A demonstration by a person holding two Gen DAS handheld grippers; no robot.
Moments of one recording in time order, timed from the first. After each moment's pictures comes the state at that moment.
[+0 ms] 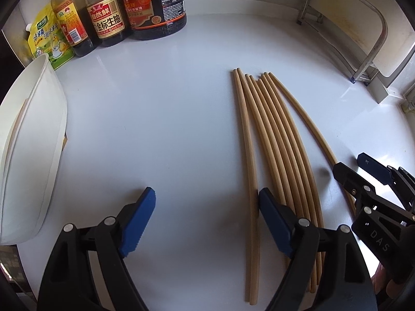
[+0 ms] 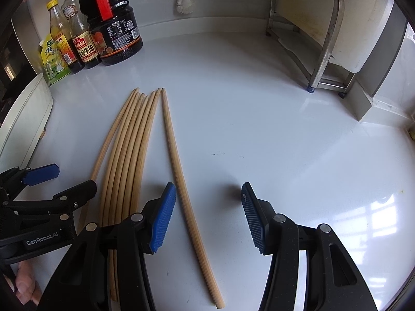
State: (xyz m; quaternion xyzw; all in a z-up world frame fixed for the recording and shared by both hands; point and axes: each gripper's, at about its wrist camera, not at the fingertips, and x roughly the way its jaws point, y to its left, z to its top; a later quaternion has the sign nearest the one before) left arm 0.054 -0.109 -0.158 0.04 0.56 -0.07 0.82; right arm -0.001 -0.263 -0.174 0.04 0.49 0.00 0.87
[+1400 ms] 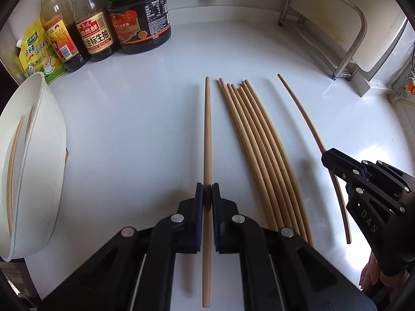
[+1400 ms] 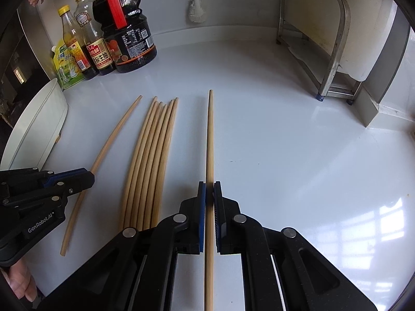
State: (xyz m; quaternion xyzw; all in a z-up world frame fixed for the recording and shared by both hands) left arm 0.052 -0.107 -0.138 0.06 0.55 -0.11 0.82; right arm -0.008 -0.258 -0.161 0.06 0.47 0.03 0.88
